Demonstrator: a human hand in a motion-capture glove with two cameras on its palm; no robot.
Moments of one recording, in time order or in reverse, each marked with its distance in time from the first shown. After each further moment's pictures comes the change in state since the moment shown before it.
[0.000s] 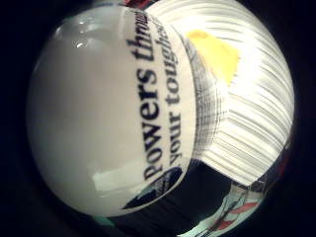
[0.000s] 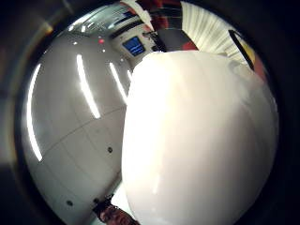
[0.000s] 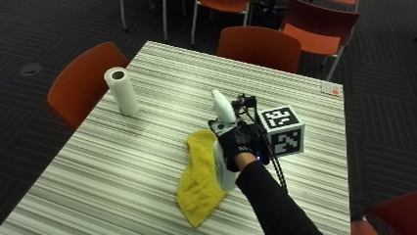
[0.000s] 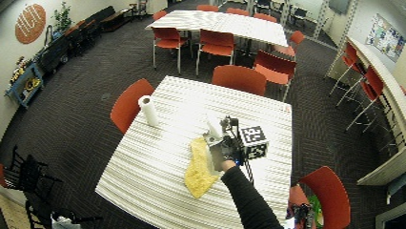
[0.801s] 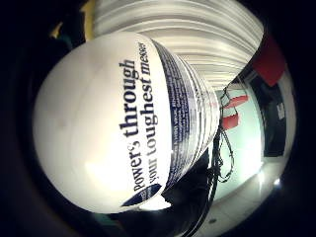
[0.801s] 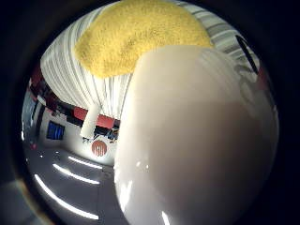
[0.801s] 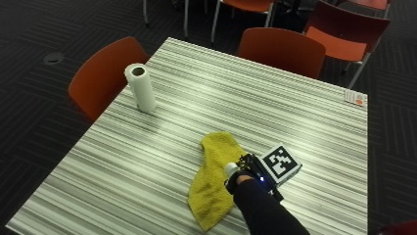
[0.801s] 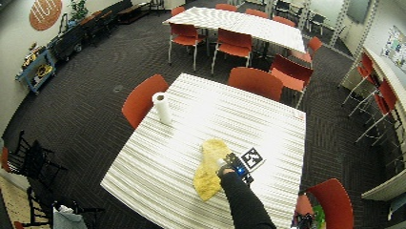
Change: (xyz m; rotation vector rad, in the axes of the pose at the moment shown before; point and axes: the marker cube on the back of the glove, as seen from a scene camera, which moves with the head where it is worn) arm 0.171 -0.011 -0.014 -0.112 0.392 1.037
